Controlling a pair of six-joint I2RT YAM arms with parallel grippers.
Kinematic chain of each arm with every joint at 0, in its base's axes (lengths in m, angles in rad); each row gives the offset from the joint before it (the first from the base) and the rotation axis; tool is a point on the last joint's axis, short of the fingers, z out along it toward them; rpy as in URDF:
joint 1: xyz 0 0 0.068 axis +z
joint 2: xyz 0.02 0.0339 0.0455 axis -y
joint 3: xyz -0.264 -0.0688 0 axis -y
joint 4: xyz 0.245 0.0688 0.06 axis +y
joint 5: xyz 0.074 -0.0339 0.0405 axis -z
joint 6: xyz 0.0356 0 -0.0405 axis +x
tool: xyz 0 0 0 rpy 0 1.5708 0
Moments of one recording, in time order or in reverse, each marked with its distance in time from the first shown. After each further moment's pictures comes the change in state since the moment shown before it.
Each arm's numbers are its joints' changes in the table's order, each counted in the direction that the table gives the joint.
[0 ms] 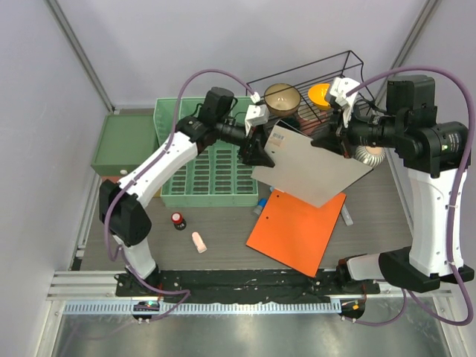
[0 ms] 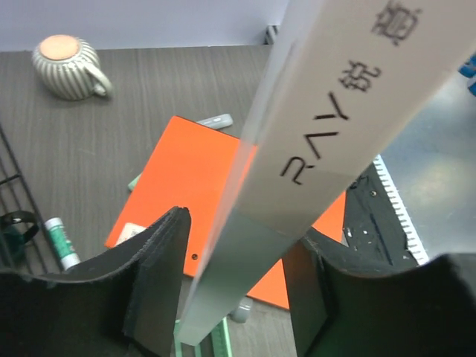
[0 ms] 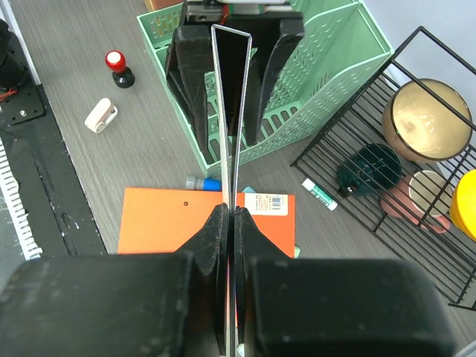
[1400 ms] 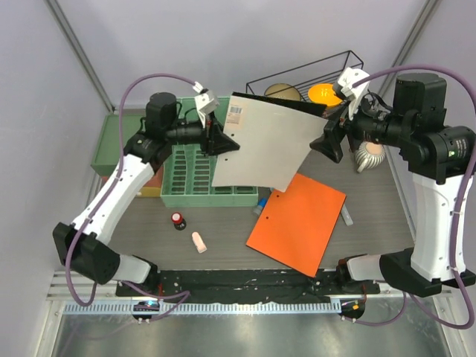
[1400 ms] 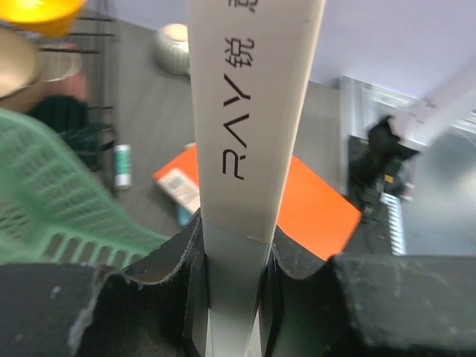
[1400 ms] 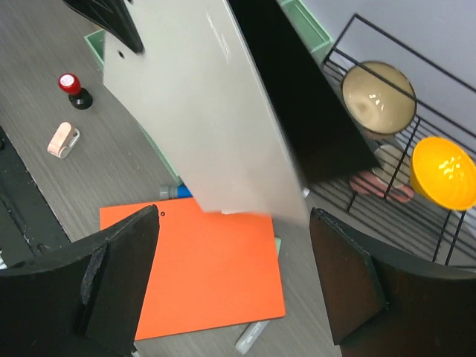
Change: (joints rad) left arm 0.204 0.351 -0.316 -0.200 -0.128 -0.337; right arm 0.003 0.008 0.035 -0.062 0.119 0.096
